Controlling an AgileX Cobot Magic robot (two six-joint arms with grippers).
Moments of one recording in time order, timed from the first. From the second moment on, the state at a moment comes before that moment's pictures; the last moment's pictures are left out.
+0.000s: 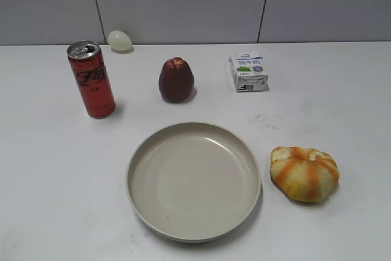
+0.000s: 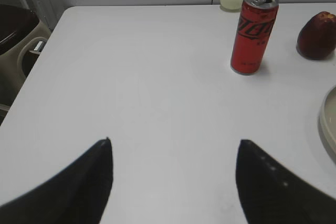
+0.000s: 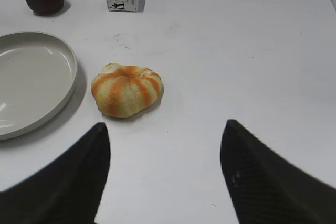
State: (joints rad) left arm -0.06 -0.01 -0.50 -0.01 1.04 0.04; right arm -0.01 -0.01 -0.49 0.18 1.05 -0.14
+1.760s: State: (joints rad) left arm -0.17 1.16 -1.01 -0.05 0.90 0.04; right arm -0.01 -0.01 -0.49 0.18 1.05 -0.14
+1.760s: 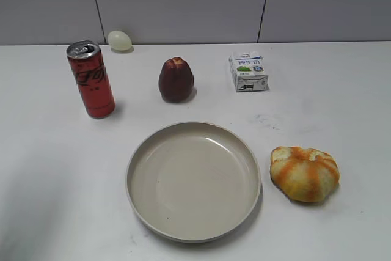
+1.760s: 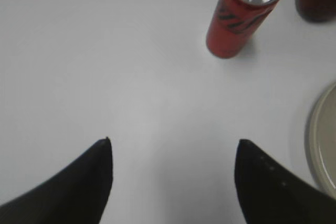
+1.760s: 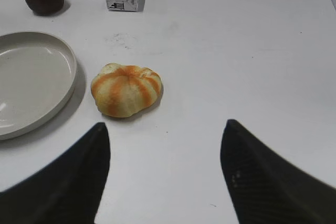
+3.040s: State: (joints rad) left arm -0.33 1.89 -1.43 0.00 0.68 0.04; right arm -0.01 -0.01 -0.49 0.18 1.05 -0.14
